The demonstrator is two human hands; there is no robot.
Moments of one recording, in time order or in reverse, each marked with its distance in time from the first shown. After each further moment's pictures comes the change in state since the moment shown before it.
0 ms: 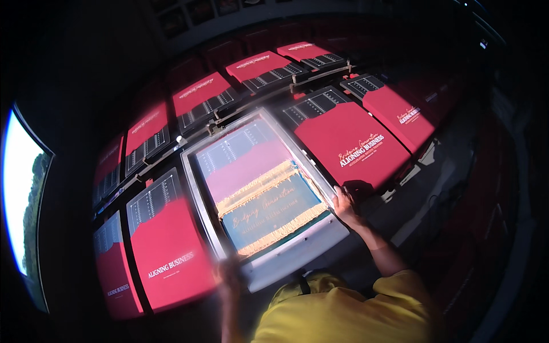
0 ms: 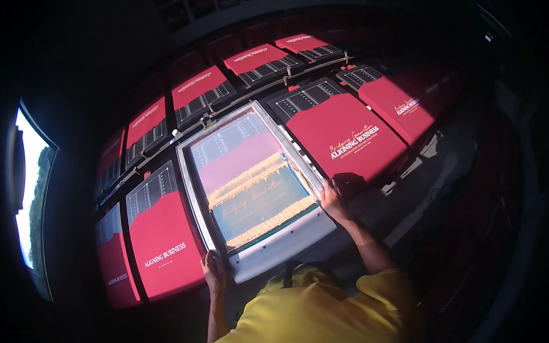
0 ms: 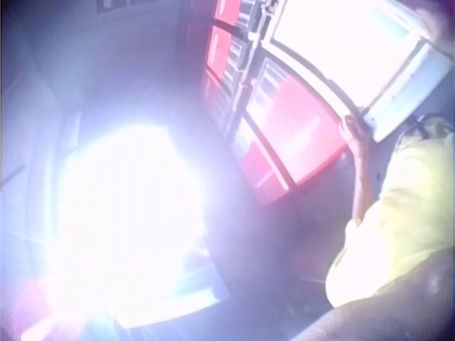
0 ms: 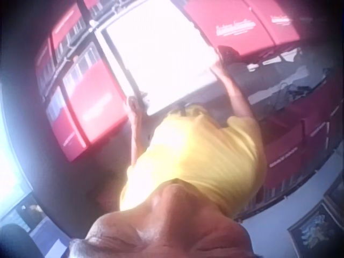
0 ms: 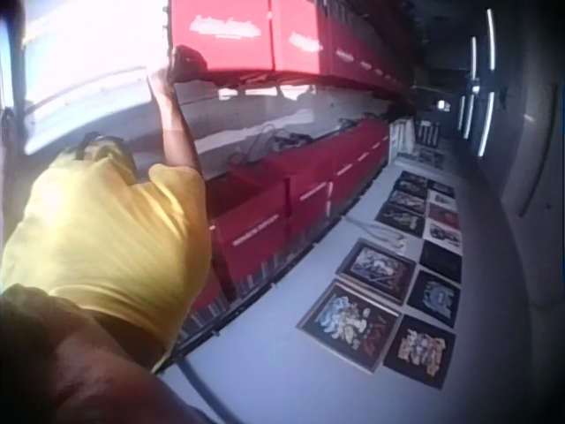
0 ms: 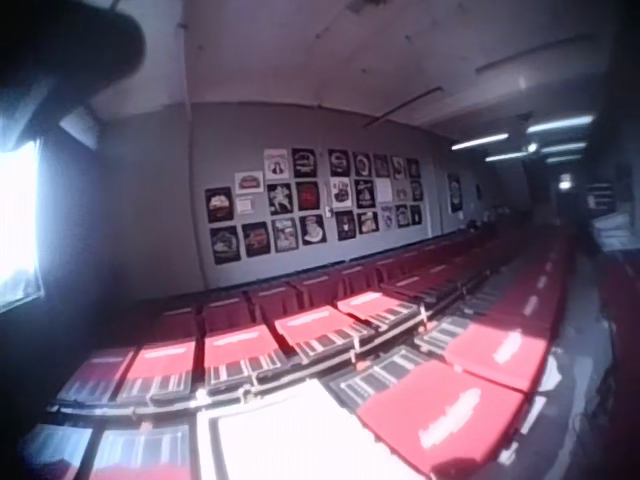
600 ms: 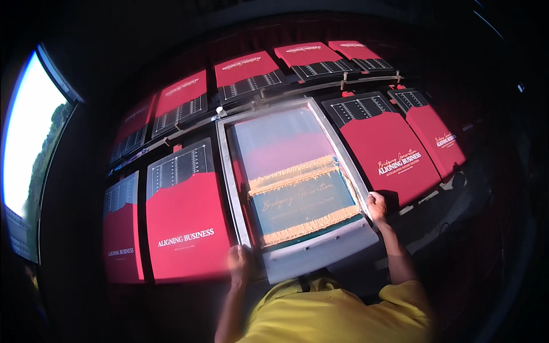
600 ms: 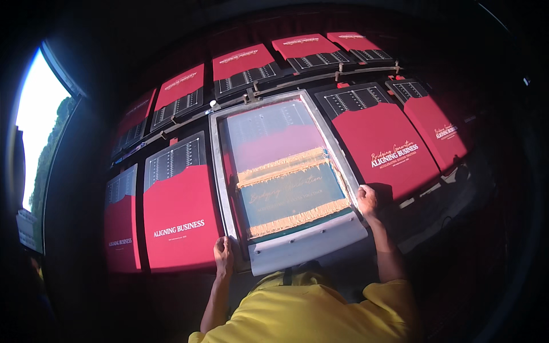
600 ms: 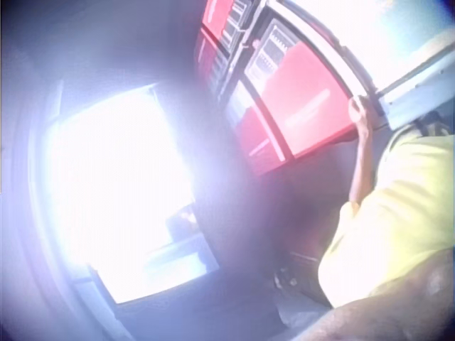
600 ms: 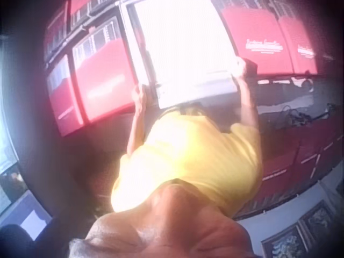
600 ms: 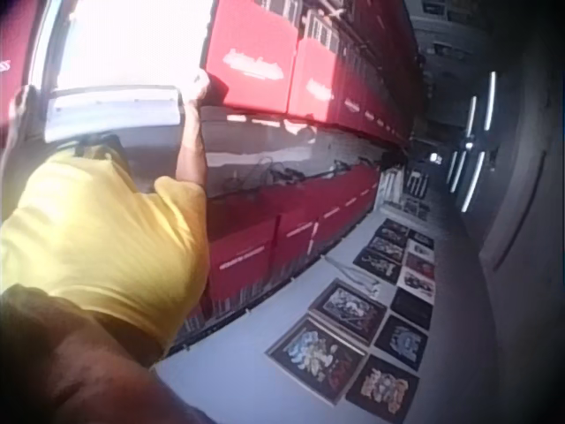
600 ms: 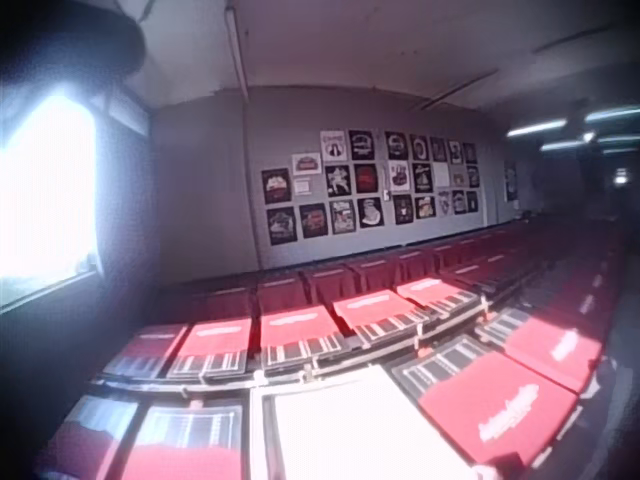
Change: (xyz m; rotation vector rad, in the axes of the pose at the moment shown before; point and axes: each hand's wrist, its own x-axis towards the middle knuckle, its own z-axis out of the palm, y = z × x) left_hand 0.014 -0.014 0.001 -0.331 0.162 -0.343; right_hand 0.017 0.026 0.040 0.372 -0.225 0.523
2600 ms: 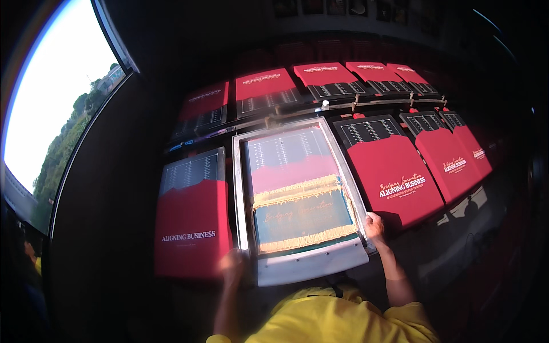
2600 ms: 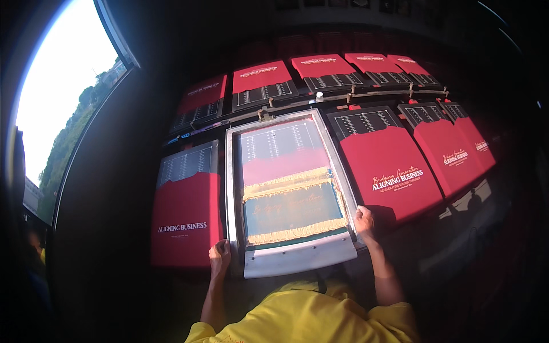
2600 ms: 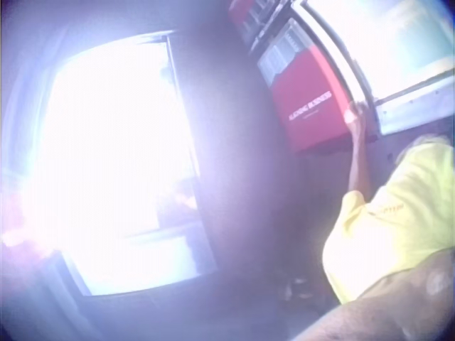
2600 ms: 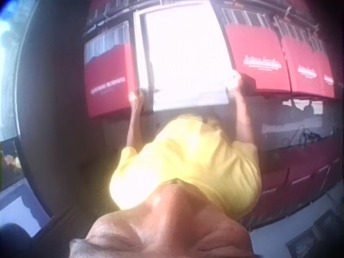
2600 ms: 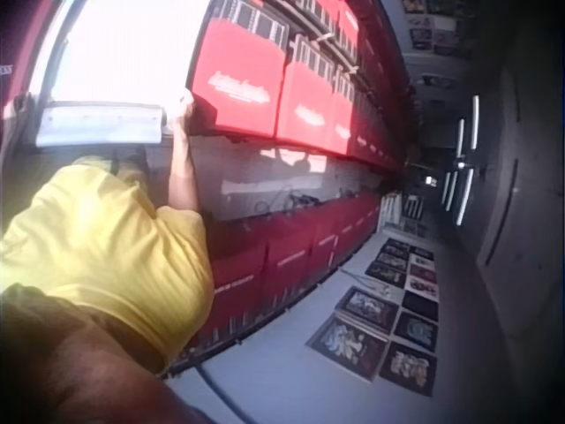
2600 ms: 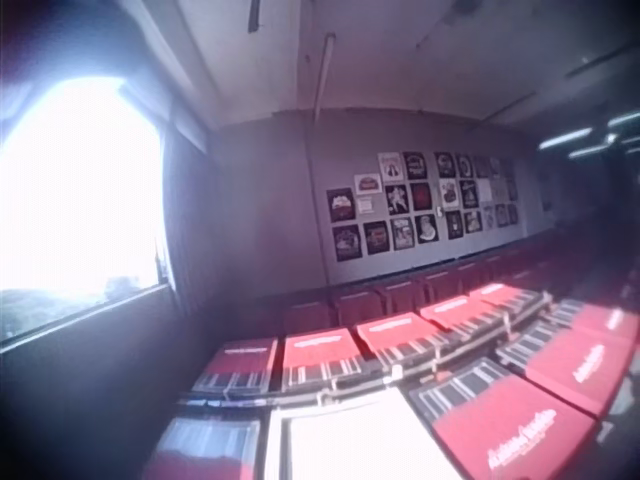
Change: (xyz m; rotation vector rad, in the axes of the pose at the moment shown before) left_hand 0.110 -0.184 -0.411 0.540 0.202 0.152; right_hand -0.264 -0.279 0.255 -0.104 0.010 -0.095
